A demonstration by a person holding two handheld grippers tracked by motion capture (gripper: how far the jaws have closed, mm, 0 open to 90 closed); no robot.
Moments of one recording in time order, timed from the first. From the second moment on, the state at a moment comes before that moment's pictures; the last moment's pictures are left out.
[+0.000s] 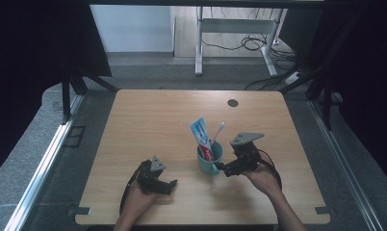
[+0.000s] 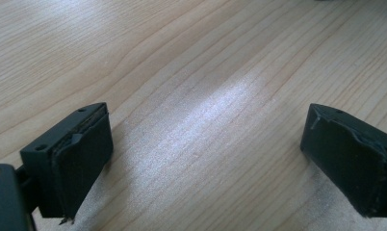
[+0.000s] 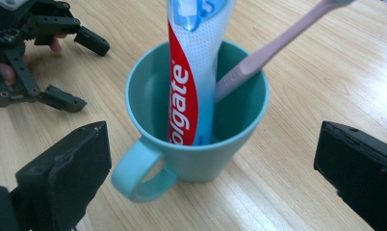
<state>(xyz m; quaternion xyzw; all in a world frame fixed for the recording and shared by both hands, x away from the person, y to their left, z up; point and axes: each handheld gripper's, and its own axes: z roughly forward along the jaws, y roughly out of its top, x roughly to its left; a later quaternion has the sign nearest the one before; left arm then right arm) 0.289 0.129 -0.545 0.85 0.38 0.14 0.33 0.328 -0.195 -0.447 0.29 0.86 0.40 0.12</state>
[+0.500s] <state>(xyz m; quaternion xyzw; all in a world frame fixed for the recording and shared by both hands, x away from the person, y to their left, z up) 0.289 0.129 -0.545 0.85 0.38 0.14 0.33 0.323 -0.217 -0.453 0.31 0.86 0.39 0.13</state>
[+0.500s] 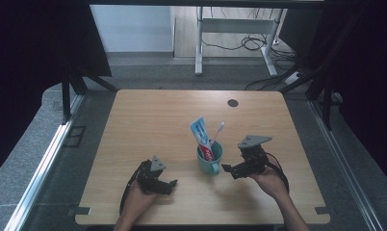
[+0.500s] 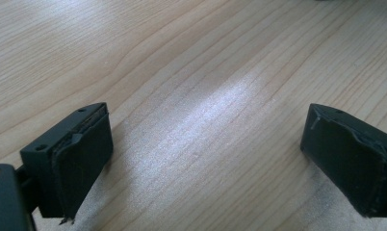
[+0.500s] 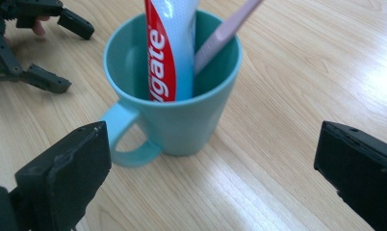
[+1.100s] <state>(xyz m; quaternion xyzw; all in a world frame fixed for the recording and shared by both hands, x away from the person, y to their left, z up) 0.289 0.129 -0.545 0.85 0.39 0.14 0.33 0.313 -0.246 -0.467 0.33 0.86 0.37 0.15</state>
